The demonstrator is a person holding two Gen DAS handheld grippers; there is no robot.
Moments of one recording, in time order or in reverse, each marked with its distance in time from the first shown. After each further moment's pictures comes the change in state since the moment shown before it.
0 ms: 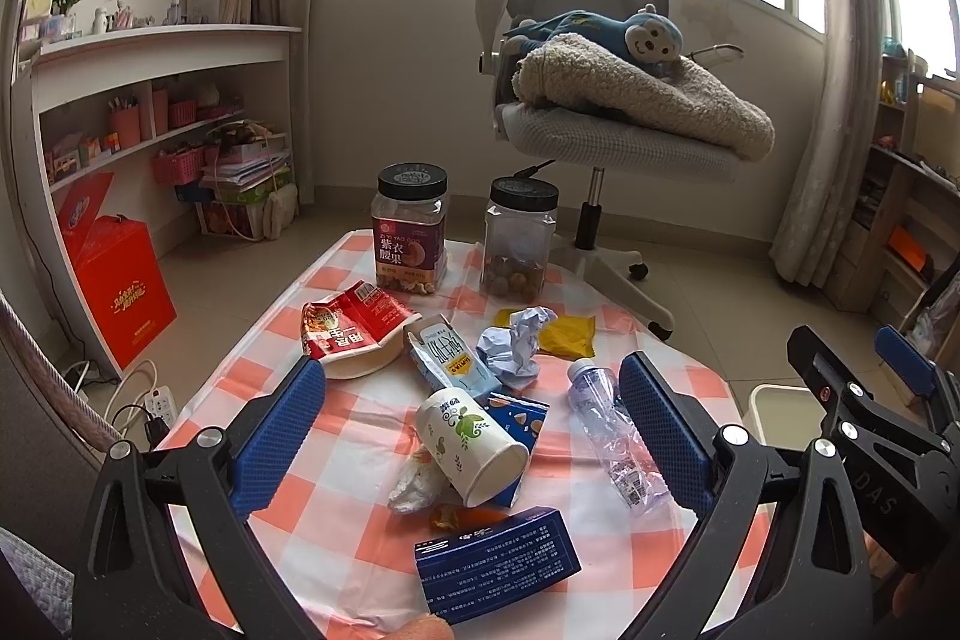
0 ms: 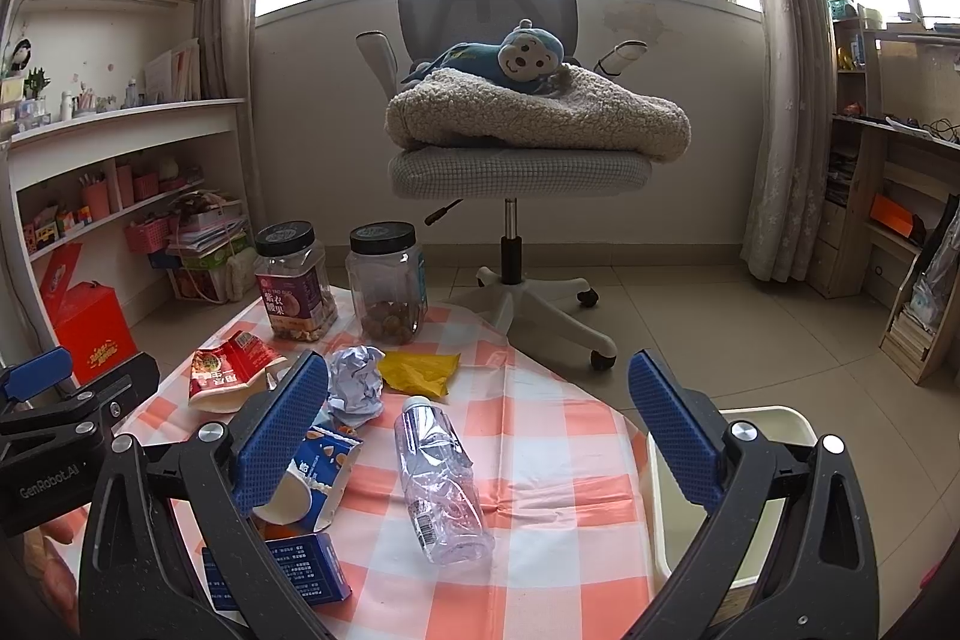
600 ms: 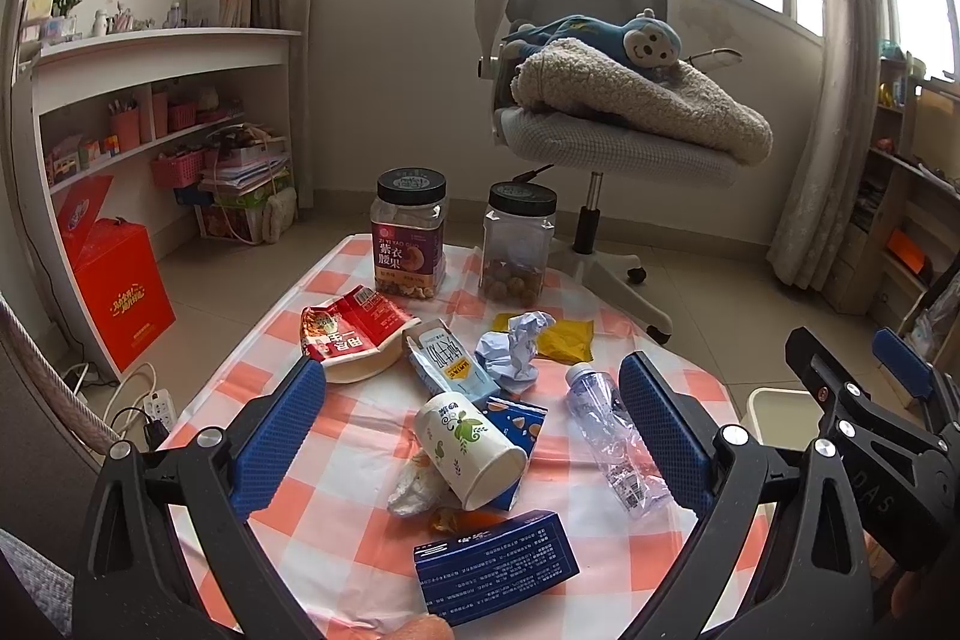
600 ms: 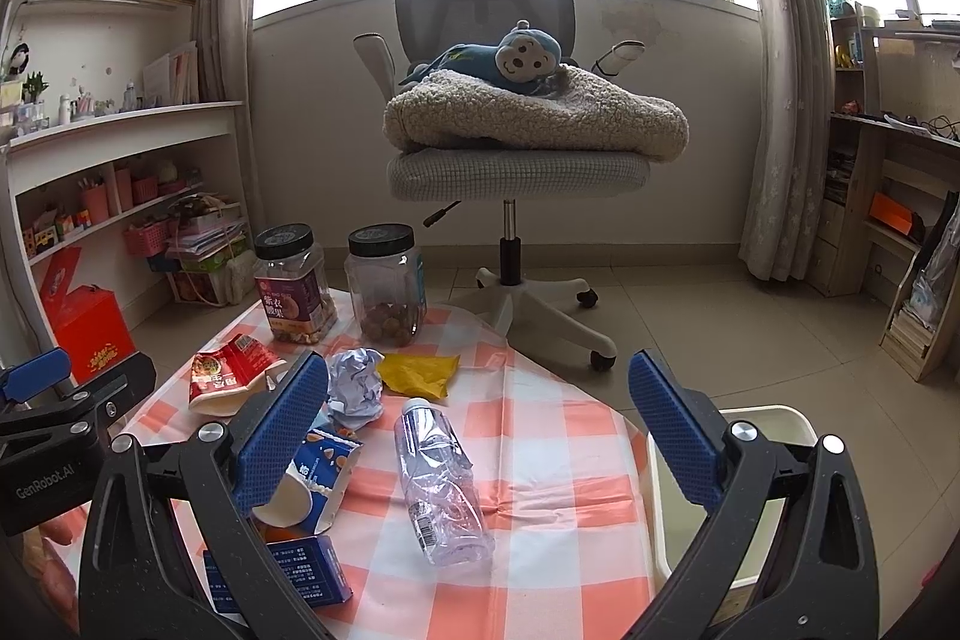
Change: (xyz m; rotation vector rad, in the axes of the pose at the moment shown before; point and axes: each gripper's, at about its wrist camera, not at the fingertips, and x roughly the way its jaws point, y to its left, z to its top) left arm -0.001 0.001 0.011 -0.018 0.002 -0.008; right arm 0.000 -0.003 0.000 0.001 0.001 0.001
